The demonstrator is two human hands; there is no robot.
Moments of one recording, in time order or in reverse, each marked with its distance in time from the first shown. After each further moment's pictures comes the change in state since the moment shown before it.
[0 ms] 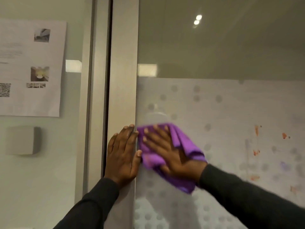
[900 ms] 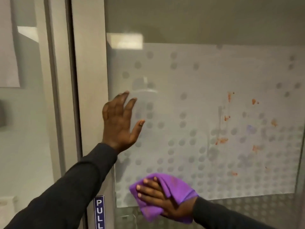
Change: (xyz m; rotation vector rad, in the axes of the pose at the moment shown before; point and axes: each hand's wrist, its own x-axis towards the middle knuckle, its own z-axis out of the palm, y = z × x) left_hand 0.025 0.058 0.018 0.068 0.043 0.071; right_hand -0.188 -0.079 0.101 0.065 -0.314 -0.189
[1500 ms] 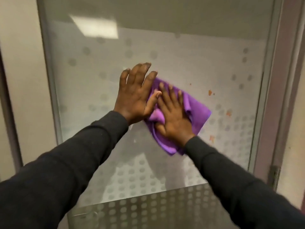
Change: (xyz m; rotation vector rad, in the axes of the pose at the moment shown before) left_hand 0.094 0.133 0.064 -0.025 0.006 0.202; right_hand -0.050 0.156 -0.138 -0.272 0.489 0.678
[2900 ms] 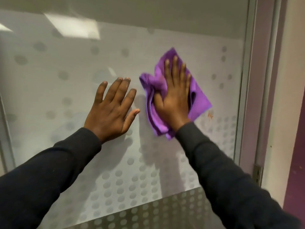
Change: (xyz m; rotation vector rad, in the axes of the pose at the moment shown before) left_hand -0.022 0.018 0.028 0.271 -0.089 0.127; right_hand 0.035 0.060 -0.027 0.103 0.187 0.402
